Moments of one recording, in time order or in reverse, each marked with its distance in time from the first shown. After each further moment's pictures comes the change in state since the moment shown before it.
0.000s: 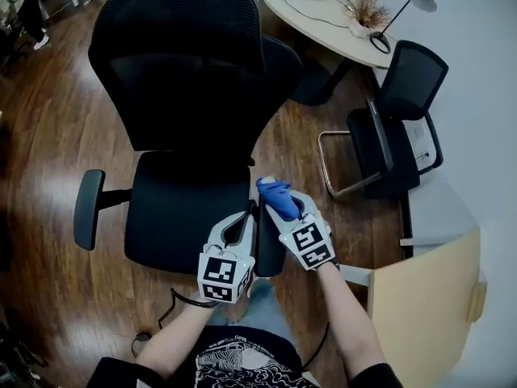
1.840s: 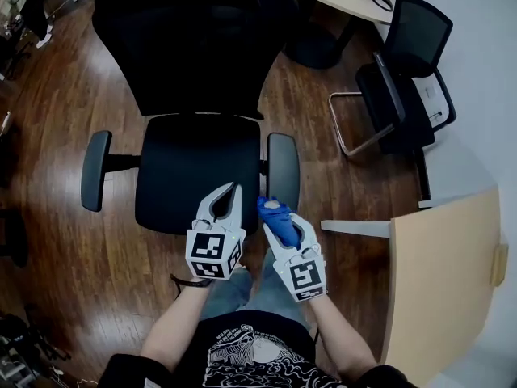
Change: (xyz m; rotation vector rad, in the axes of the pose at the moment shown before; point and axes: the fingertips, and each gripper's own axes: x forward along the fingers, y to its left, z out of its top) left arm -0.078 0.016 -0.044 0.029 0.003 0.064; right arm -0.085 0.163 -0.054 0.197 -0.161 -0.132
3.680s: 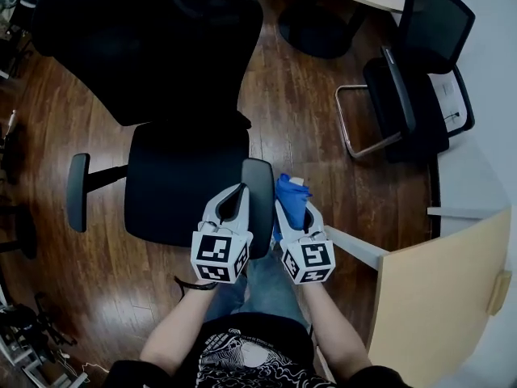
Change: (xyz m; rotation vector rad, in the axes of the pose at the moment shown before) left arm 0.125 -0.050 -0.005 -0.007 0.109 0.039; right arm 0.050 -0.172 -0.031 0.383 -0.061 -0.098
